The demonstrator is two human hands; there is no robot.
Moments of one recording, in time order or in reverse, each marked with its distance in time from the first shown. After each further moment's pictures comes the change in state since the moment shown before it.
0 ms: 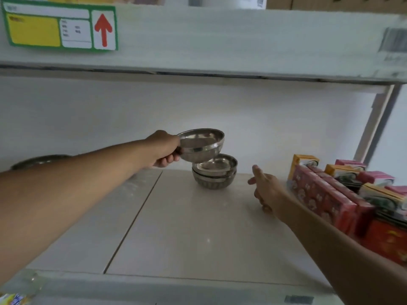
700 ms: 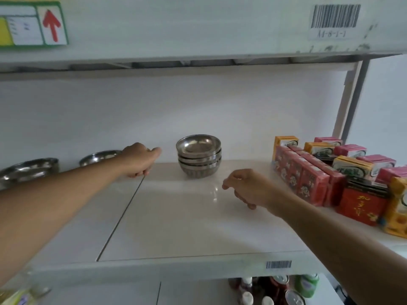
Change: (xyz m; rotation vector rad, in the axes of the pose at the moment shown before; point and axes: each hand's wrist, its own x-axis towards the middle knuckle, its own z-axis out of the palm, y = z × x) left_hand 0.009 -0.052 -0.001 0.555 0.065 0.108; right_hand -0.081 -0.009 -0.021 -0.199 -0.276 -0.128
